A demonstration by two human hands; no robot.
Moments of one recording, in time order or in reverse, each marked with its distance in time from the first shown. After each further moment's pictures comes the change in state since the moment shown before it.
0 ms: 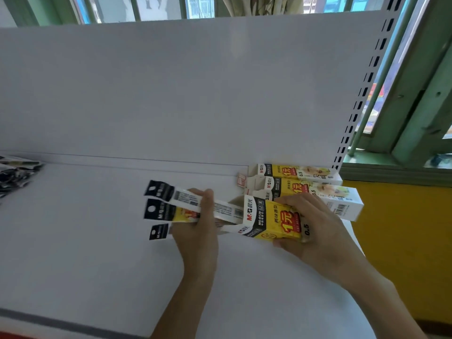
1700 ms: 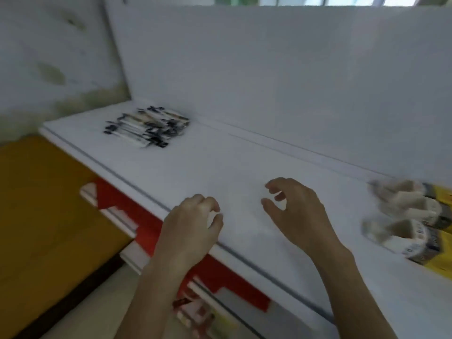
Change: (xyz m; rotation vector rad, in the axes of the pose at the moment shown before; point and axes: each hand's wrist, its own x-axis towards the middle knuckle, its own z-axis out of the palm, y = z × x) left_hand 0.045 0.091 -0.236 1.466 -0.229 0.317; right_hand 0.054 -0.193 0.135 0.088 -0.212 -0.152
